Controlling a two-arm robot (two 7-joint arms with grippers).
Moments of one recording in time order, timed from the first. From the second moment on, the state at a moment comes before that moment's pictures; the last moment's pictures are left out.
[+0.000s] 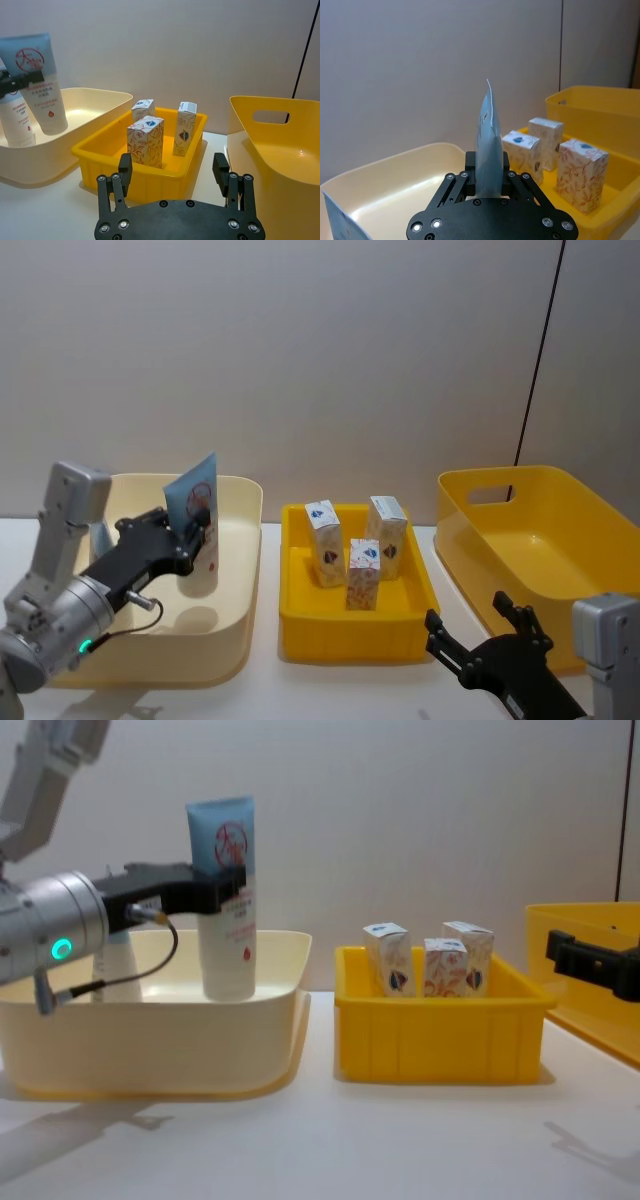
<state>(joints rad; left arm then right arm) -0.51 0.28 0.33 -1.27 -0.36 -0.05 -0.37 -0.01 0.34 -0.23 -1.77 0.29 0.03 0.07</state>
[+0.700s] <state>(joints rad) -0.54 0.28 0.31 -1.32 -0.55 -0.09 -0.61 -0.01 0.34 -0.23 -1.77 0.29 0.03 0.07</state>
